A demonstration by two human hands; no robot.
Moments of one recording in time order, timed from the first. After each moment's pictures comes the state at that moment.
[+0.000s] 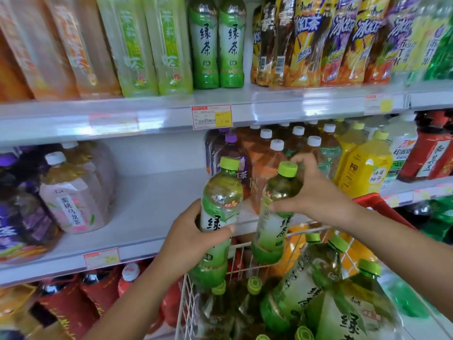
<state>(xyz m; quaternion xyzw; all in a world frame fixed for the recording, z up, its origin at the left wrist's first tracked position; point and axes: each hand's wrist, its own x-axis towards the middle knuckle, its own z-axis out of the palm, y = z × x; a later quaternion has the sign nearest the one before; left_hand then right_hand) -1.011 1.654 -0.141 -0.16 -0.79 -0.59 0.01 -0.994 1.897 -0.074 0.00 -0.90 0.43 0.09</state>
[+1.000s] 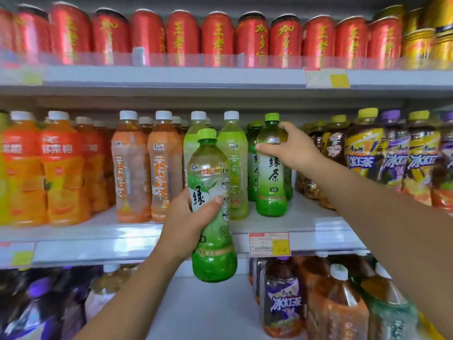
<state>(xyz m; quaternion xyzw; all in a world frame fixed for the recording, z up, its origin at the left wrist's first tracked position) -1.110 1.594 0.043 -0.23 -0.68 -0.64 0.27 -1.174 1.814 0.158 0.12 -0.85 0.37 0.35</state>
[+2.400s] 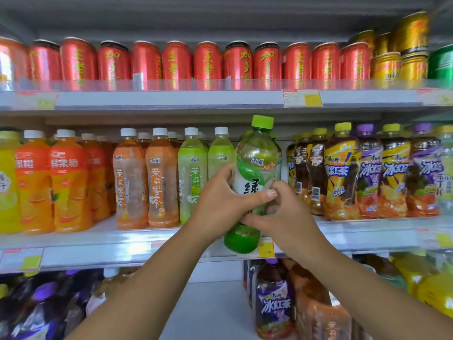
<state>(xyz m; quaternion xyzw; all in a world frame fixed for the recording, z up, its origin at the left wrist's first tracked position) -1.075 1.658 0.095 -0.29 -0.73 -0.58 0.22 -1.056 1.795 0.070 0.20 -0.78 0.53 0.28</state>
